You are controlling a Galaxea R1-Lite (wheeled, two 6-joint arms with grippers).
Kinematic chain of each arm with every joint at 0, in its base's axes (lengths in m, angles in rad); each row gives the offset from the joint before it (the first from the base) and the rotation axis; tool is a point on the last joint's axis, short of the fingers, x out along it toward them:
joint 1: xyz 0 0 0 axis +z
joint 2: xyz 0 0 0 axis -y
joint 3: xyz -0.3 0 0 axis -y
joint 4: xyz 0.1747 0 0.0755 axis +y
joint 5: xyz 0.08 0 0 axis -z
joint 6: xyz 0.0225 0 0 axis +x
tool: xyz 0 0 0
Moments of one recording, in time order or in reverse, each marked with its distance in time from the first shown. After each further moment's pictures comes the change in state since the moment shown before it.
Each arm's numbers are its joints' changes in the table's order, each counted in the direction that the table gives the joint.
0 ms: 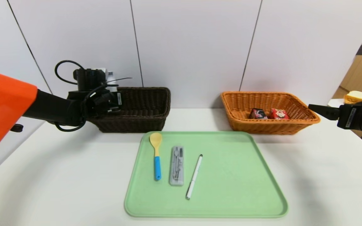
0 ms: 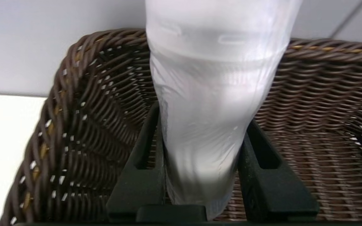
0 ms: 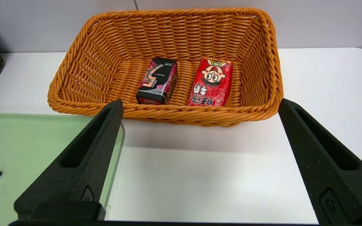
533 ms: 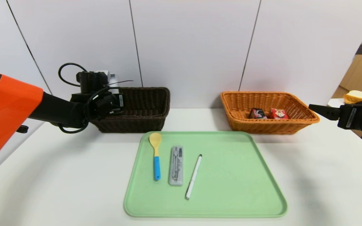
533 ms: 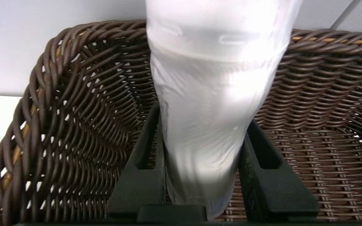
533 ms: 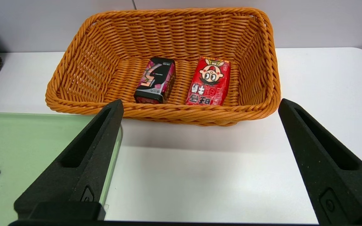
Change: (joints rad) left arm 0.012 -0.027 0.001 -0.023 0.003 -0.001; right arm 0.003 0.002 0.000 0.000 0.002 -0.005
